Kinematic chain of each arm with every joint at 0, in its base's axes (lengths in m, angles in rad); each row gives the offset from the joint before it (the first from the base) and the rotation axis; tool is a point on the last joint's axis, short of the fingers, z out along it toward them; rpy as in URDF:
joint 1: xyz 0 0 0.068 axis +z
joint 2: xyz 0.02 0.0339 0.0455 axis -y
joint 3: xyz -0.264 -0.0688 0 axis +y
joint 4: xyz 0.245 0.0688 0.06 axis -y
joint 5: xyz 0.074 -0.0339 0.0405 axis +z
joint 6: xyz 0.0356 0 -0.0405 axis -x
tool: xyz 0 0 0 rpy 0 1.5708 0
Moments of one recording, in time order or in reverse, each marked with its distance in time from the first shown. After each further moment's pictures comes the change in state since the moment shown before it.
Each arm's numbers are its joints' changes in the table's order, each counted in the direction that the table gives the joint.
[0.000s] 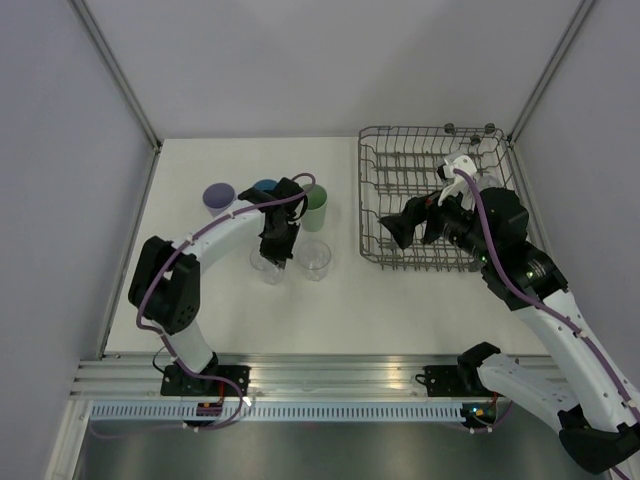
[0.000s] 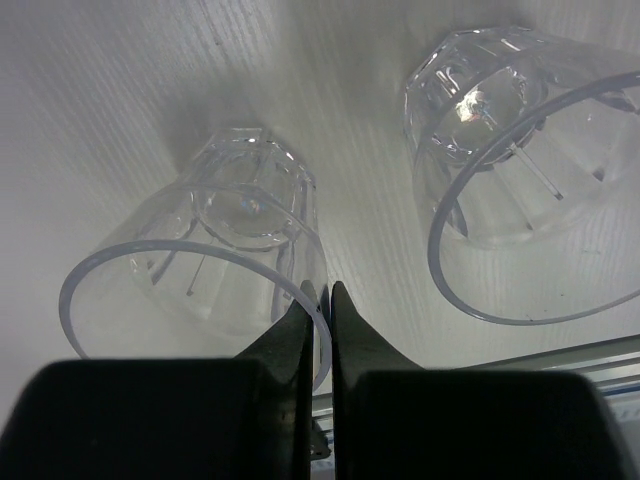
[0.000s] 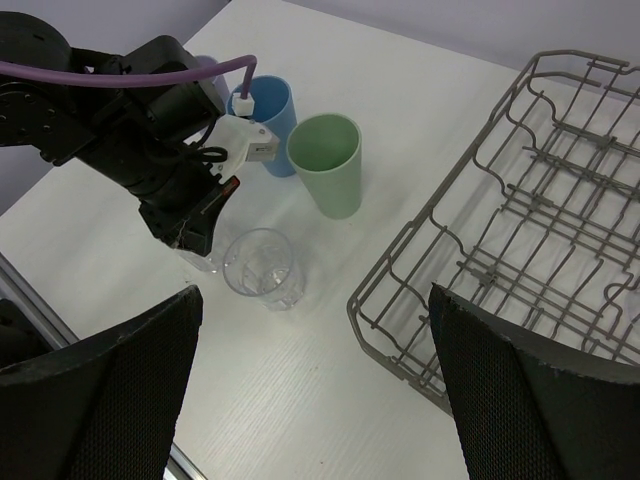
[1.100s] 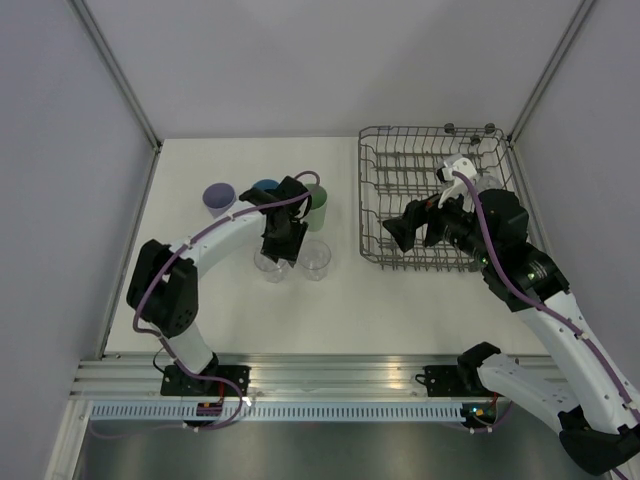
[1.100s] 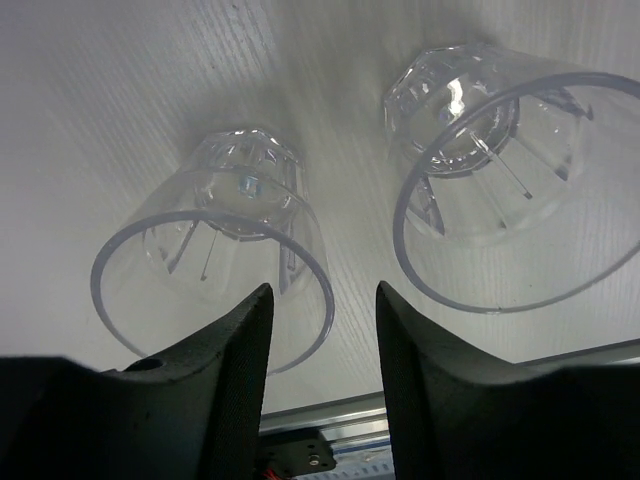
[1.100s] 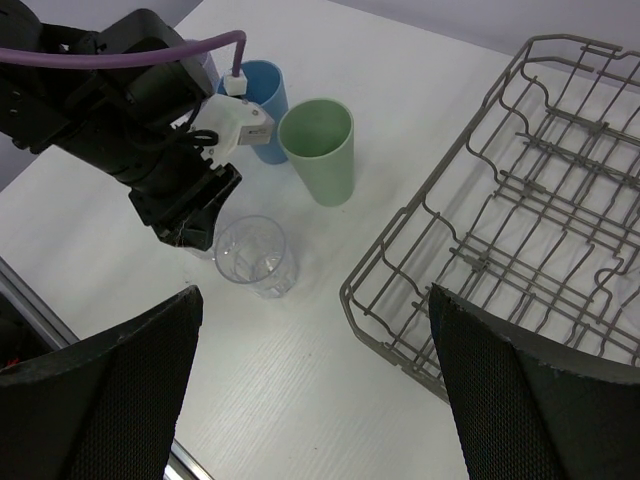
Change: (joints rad) left arm -0.030 -0.002 -0.016 0.013 0.036 -0.009; right arm 0.000 0.012 0.000 -0.040 -0.013 0.016
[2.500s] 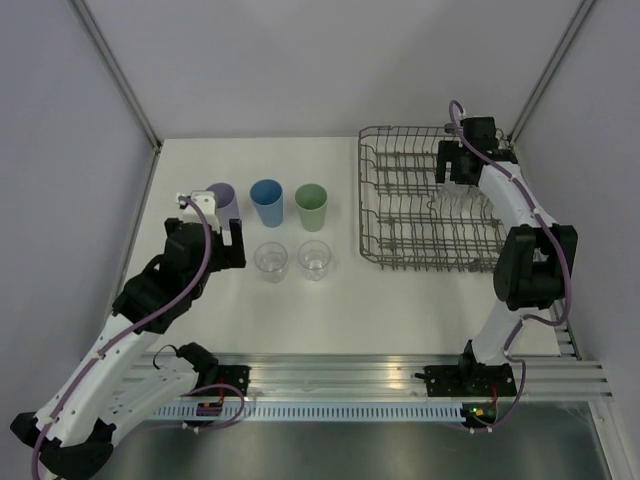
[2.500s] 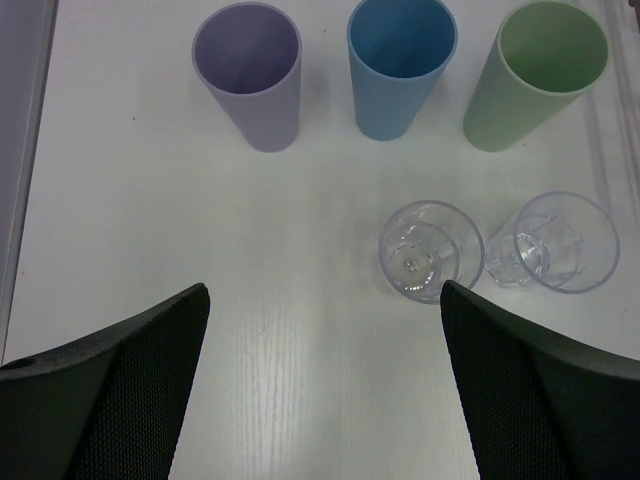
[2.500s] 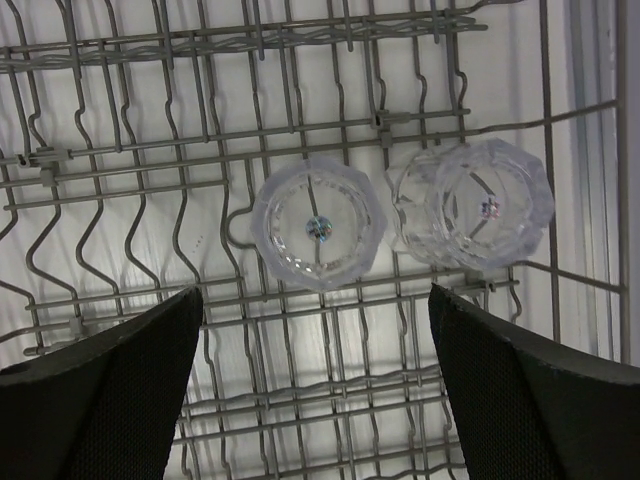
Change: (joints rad) left arm -0.001 0.982 0.344 0.171 0.470 -0.002; right arm -0.483 -0.912 -0.413 -0.061 -0.354 0.075
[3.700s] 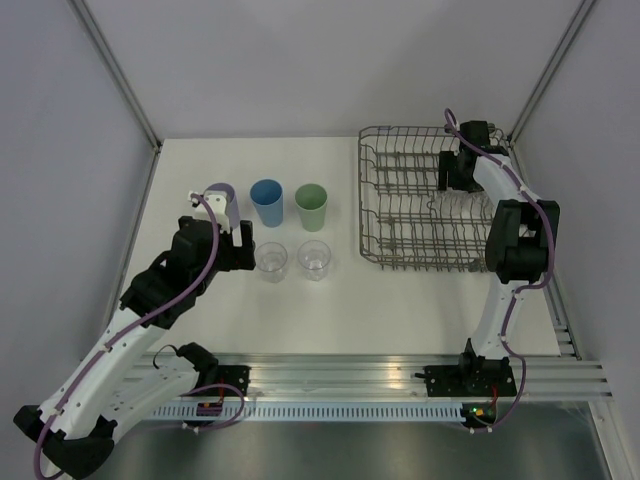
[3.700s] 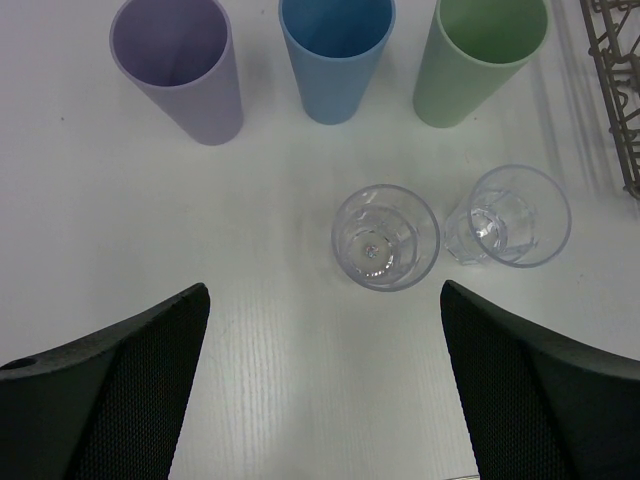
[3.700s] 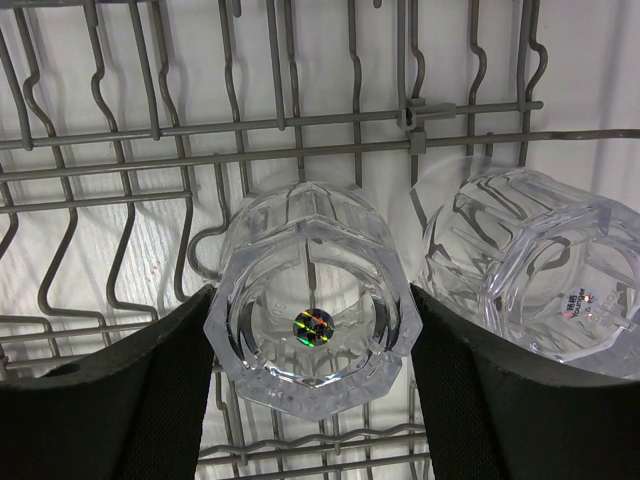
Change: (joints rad) left arm 0.000 -0.036 0.024 0.043 -0.124 0.000; right arm -0.047 -0.275 -0.164 -0.074 0.068 0.047
